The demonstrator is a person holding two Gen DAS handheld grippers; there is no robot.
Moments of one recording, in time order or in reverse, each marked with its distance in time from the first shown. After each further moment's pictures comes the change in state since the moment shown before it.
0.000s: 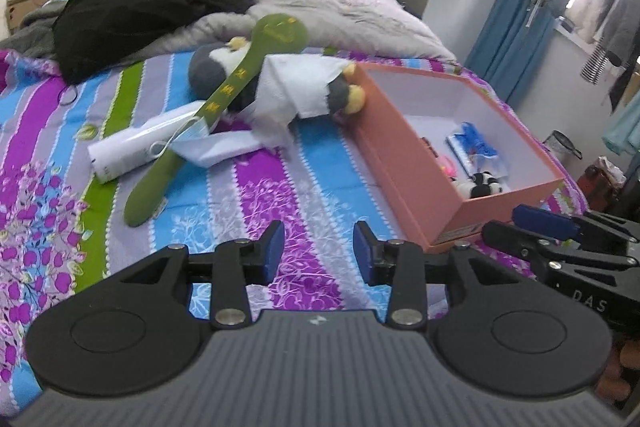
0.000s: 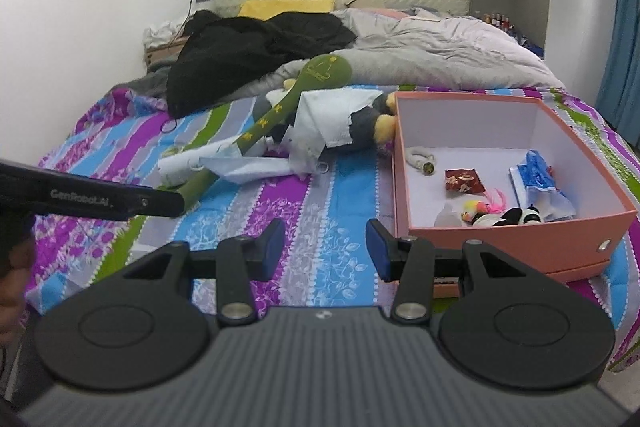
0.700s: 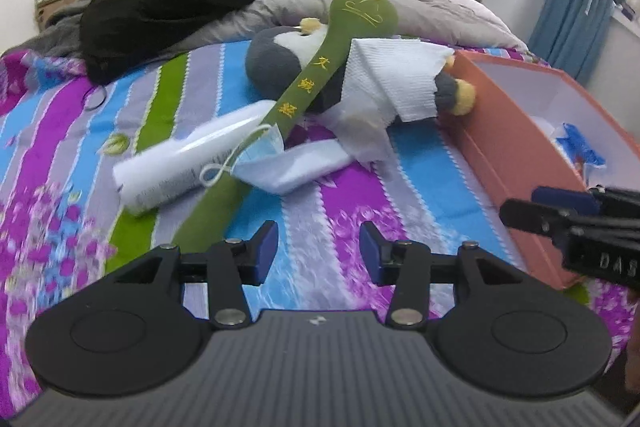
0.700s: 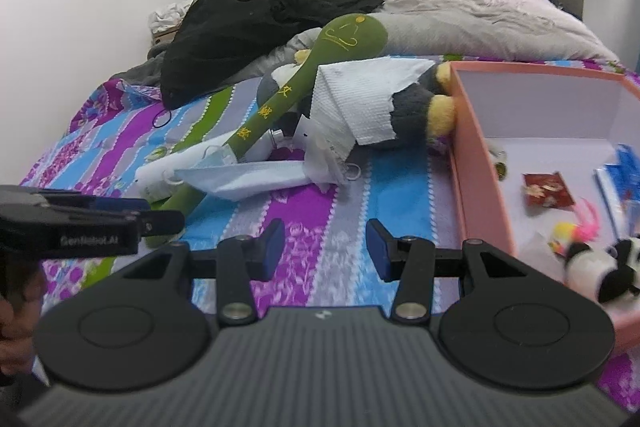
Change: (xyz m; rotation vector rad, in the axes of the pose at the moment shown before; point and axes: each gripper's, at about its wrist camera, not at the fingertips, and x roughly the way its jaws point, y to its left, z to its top) left arm 0.123 0.071 0.038 0.042 0.022 0.157; right arm 0.154 0.004 0.032 0.044 0.080 0.091
